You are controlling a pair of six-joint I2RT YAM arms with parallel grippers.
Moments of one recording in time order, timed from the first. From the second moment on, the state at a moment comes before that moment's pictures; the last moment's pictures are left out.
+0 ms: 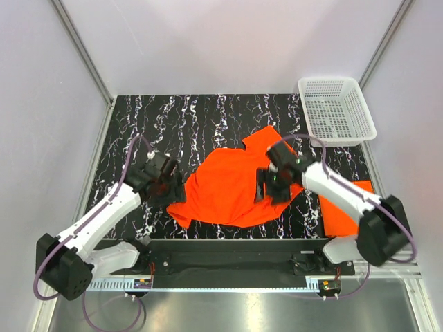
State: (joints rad) left arm -0.52 1.10 0.91 -0.97 -0.11 -0.63; right arm 0.53 1.43 1.07 -0.86 -0.19 0.56
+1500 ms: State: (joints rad) left arm -0.29 0.98 1.38 -0.98 -0.29 -0.46; right arm 0.54 1.21 1.50 -0.91 0.25 0.48
